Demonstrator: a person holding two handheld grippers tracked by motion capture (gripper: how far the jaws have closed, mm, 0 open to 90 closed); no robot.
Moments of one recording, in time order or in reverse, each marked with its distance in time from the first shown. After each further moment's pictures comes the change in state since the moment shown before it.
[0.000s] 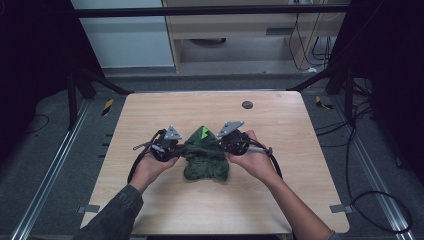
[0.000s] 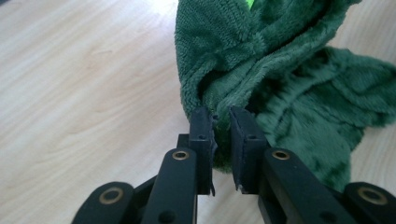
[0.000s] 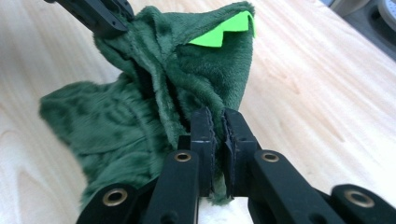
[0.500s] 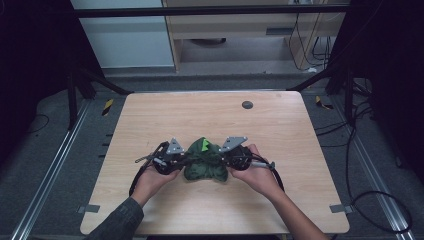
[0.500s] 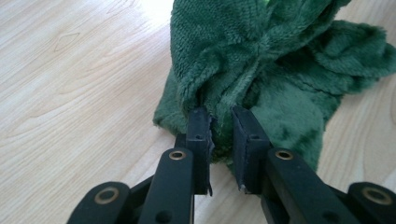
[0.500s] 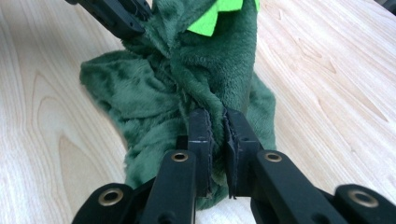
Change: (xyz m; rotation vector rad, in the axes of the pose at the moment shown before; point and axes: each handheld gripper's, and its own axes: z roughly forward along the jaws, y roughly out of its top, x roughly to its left) left arm -0.025 -0.023 0.003 -0.010 0.002 0.042; right arm 0.026 -0.030 -0.004 -0.010 0.037 -0.007
